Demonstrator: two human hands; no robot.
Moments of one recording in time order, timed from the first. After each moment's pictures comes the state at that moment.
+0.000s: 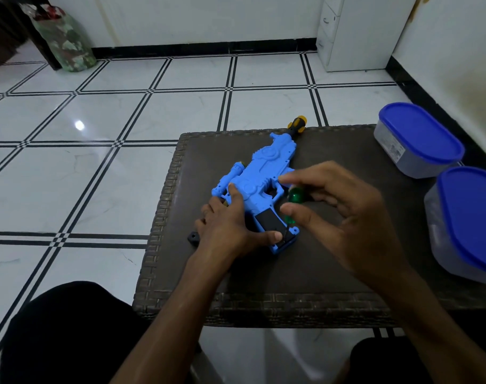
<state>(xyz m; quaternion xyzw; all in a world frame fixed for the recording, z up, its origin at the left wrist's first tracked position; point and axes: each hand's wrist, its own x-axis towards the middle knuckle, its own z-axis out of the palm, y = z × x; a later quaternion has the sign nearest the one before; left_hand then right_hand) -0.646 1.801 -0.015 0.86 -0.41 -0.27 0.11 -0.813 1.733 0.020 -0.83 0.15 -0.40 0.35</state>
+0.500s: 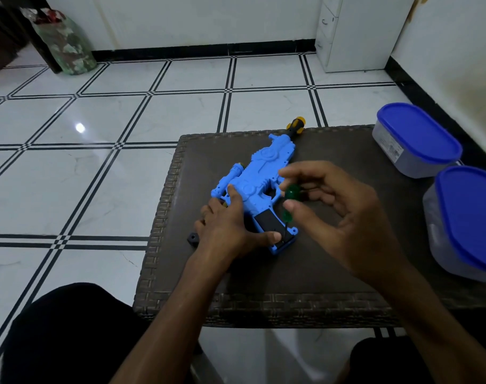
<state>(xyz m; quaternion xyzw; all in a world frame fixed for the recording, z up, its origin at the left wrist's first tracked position) -0.647 1.801 -0.014 0.86 -0.41 -0.27 0.10 -0.813 1.731 0.022 -0.83 0.13 -0.39 0.38</state>
